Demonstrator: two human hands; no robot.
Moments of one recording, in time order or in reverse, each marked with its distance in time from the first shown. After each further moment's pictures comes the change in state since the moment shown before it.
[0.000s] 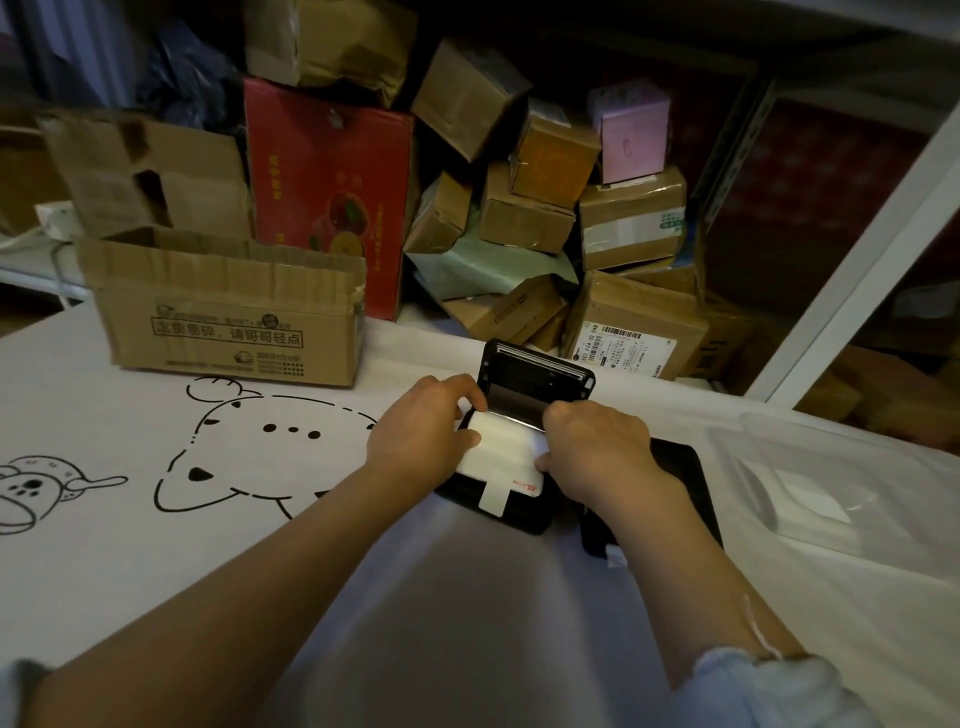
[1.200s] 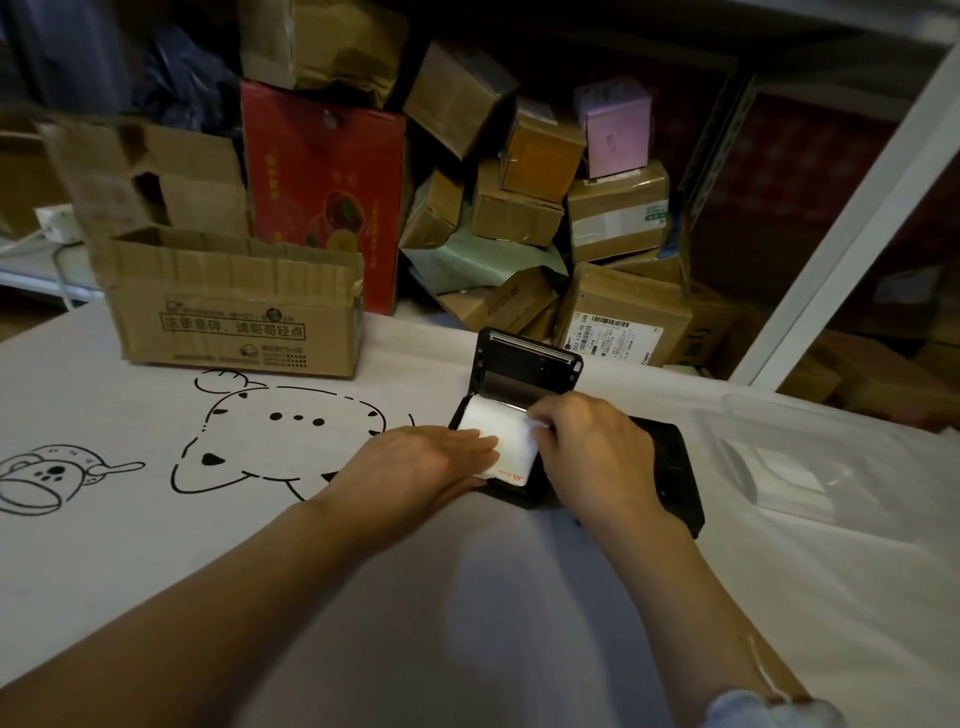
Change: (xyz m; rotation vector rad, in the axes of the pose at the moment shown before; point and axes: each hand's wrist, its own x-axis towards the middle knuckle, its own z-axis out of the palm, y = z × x) left_hand -0.047 -0.030 -0.003 0.376 -0.003 0.657; right_hand -0.033 0.003 0.027 0.267 0.475 -0.014
